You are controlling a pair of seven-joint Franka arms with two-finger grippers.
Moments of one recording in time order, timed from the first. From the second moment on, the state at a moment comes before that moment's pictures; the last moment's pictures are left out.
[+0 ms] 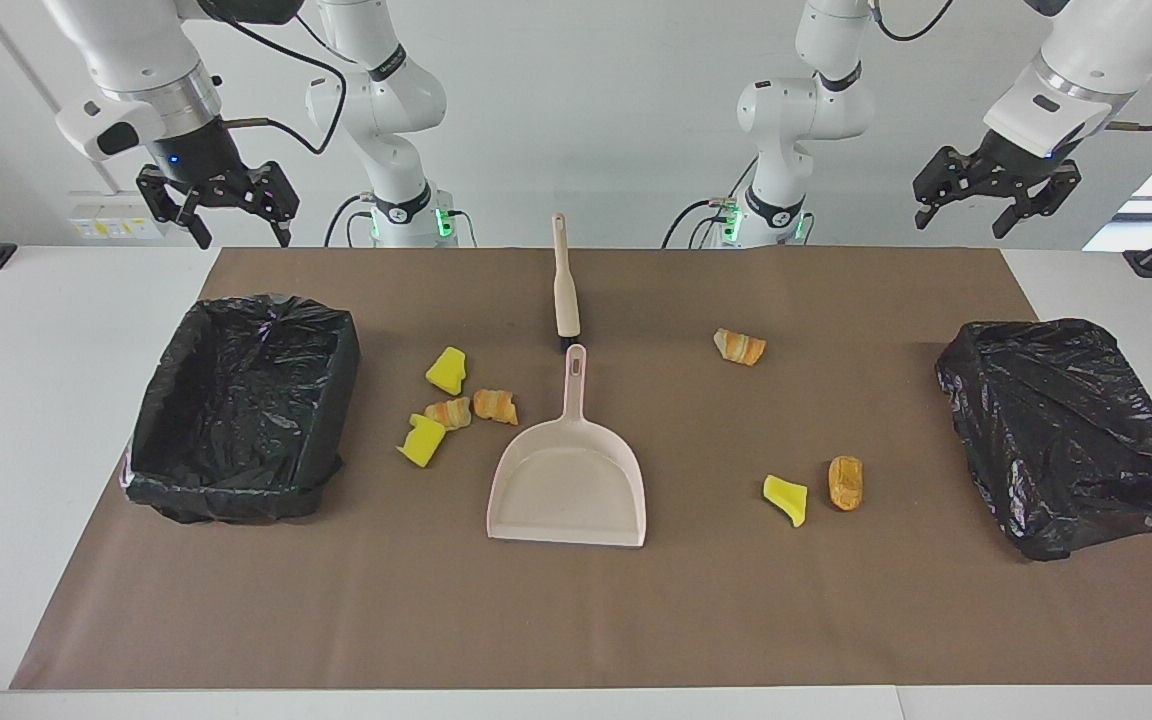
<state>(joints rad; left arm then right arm) -0.09 -0.03 0.04 -1.47 -0.02 1.36 0.16 0.10 -0.09 -0.14 -1.62 -0.01 1.55 -0.06</state>
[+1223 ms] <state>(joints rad) -0.48 -0.12 0.00 -1.79 -0.02 1.57 -0.12 0.10 -0.09 -0.14 -1.62 -0.01 1.55 -0.06</state>
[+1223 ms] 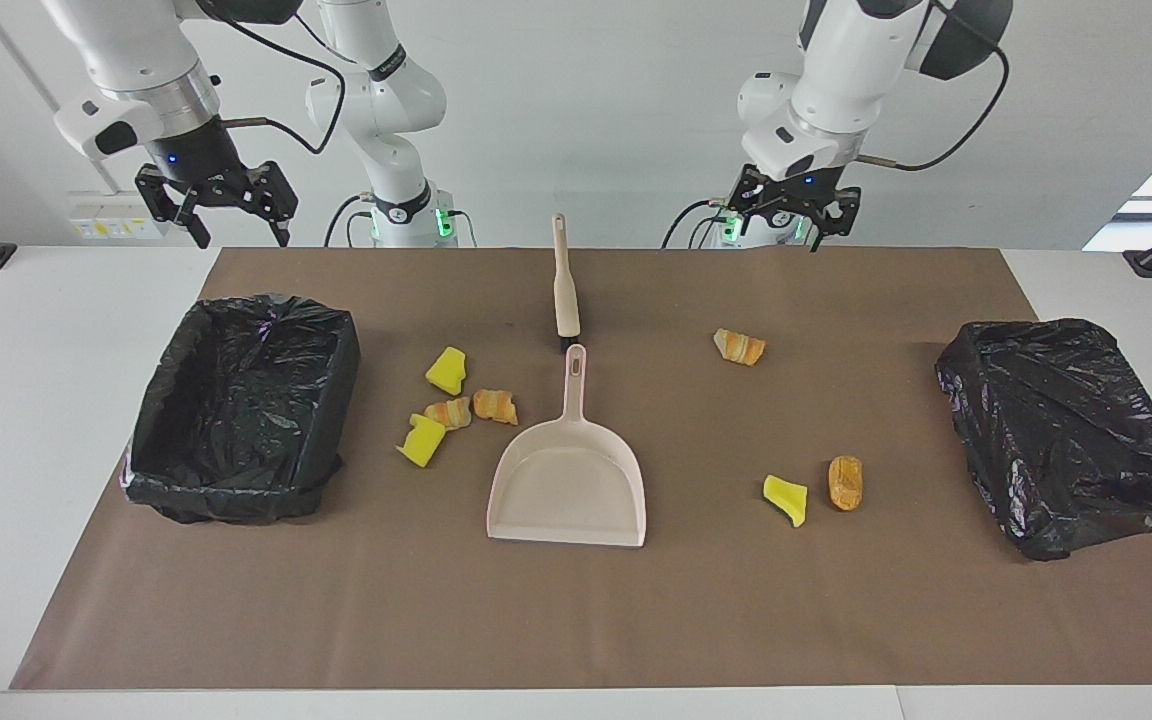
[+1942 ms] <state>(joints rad) -0.84 -0.11 0.00 -2.08 -0.07 1.96 -0.53 0.17 -0.02 -0.13 -1.63 -0.01 1.56 0.02</state>
